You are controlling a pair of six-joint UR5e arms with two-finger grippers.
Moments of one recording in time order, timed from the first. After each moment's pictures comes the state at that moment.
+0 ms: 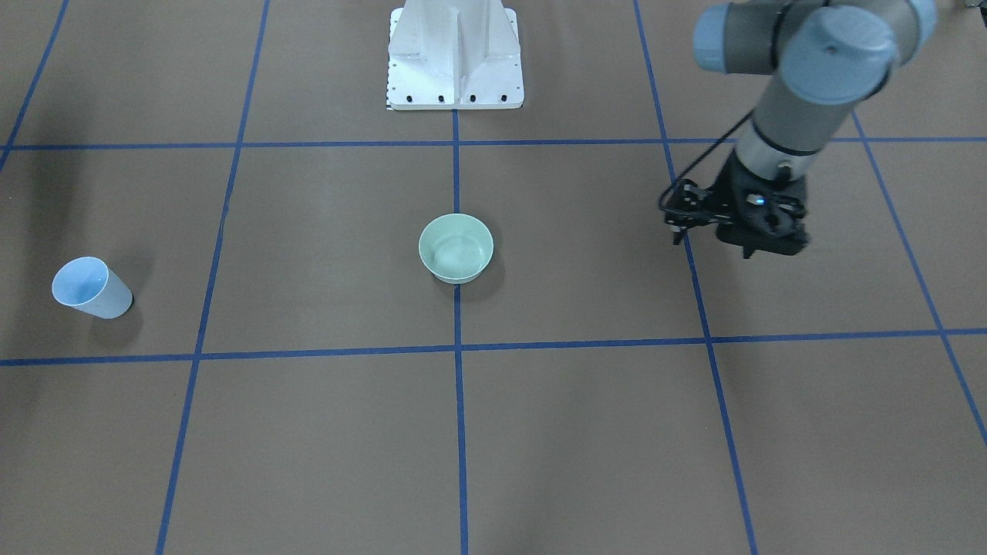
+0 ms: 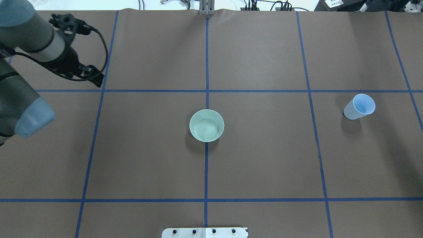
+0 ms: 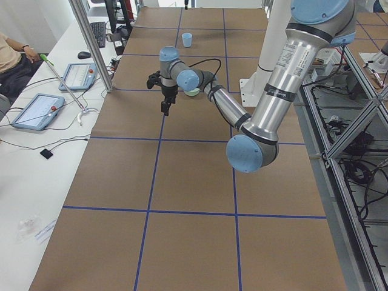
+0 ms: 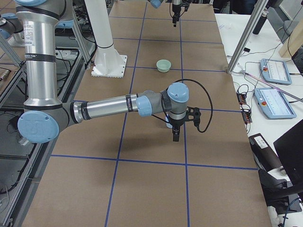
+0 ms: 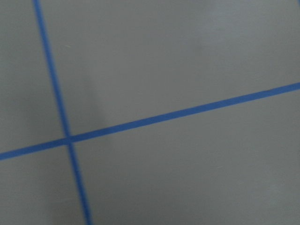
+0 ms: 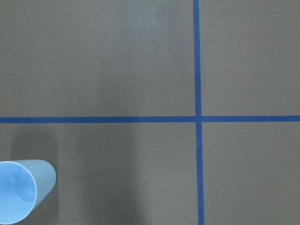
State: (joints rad) left arm -1.00 -1.93 -1.87 -1.49 -2.14 -0.47; right arm 1.42 -1.58 1.80 -1.52 2.31 0.34
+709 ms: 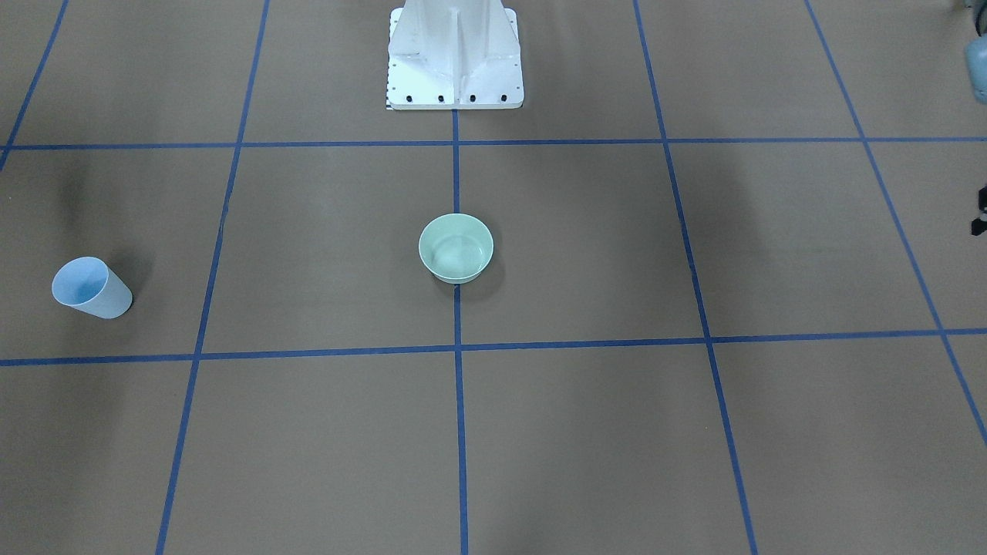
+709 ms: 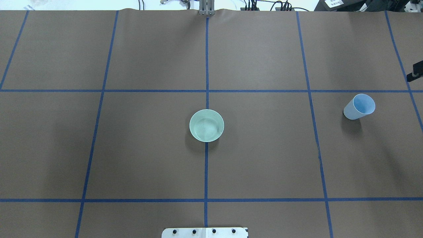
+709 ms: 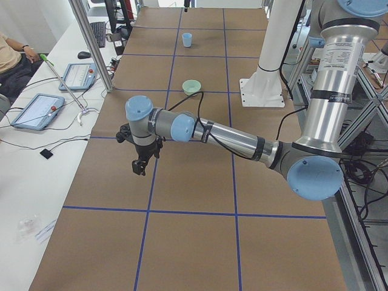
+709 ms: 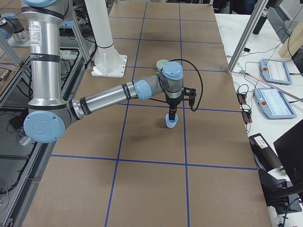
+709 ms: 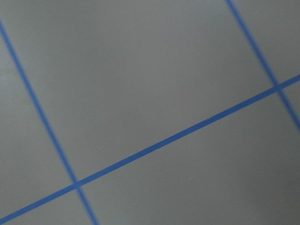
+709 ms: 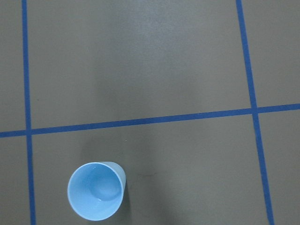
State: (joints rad) left arm -1.49 -1.72 -1.66 -1.50 -2.30 0.27; right arm 1.31 -1.59 1.97 -1.51 2.30 0.68
